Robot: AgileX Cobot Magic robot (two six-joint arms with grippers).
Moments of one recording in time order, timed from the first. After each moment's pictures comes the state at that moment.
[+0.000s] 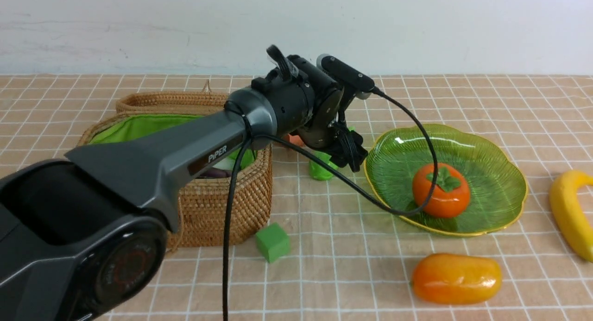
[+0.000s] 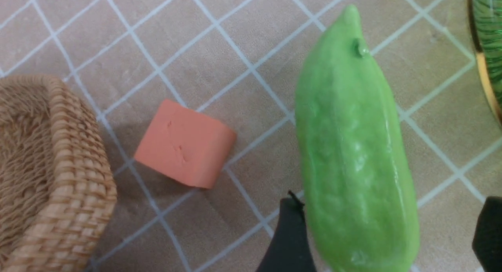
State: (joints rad) right arm 0.30 0.42 -1.08 0.28 1.17 -0.18; left arm -0.61 2.33 -2.06 0.29 0.67 -0.12
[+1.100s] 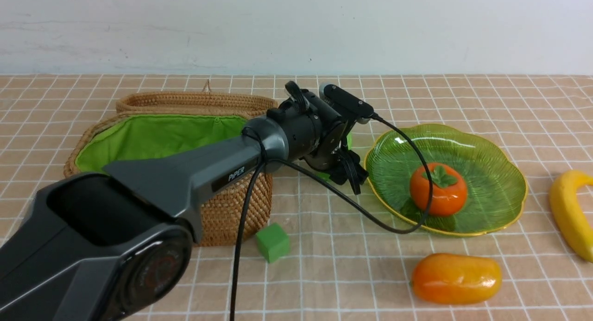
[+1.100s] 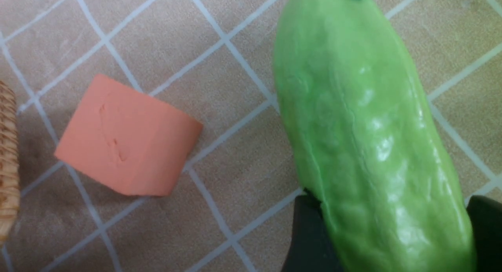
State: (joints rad) right arm 0.30 0.42 -1.08 0.29 1.20 -0.18; left arm -0.61 2.43 -2.07 0.31 0.61 -0.17
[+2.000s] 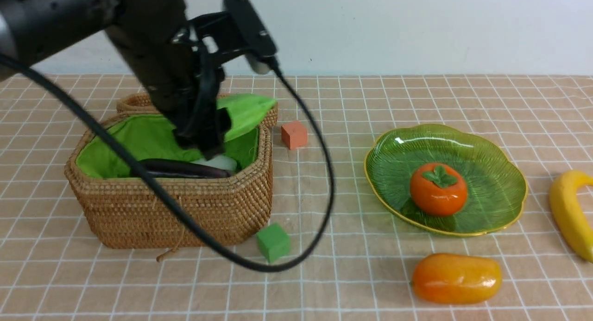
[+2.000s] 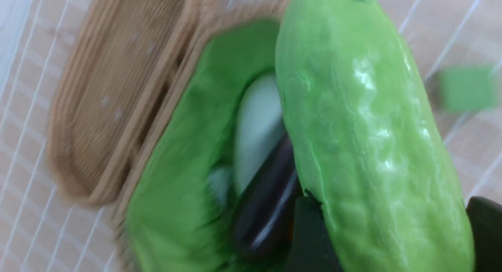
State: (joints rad) right arm 0.30 0.42 -1.08 0.29 1.13 -0.18; left arm -0.42 1.62 -1.52 0.19 0.97 0.58
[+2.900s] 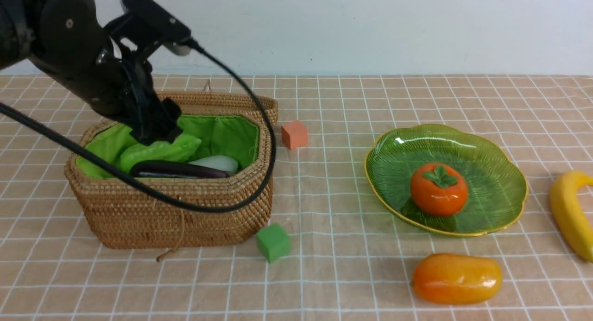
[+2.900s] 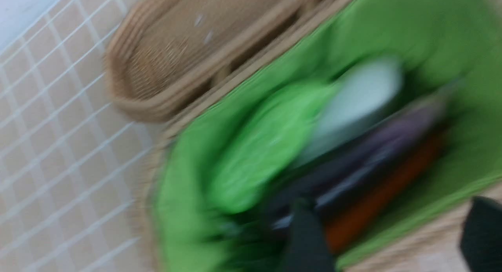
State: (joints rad) right arm 0.30 0.73 -1.08 0.33 1.16 -0.18; left arm -0.38 1.50 -1.40 0.17 0.81 0.15
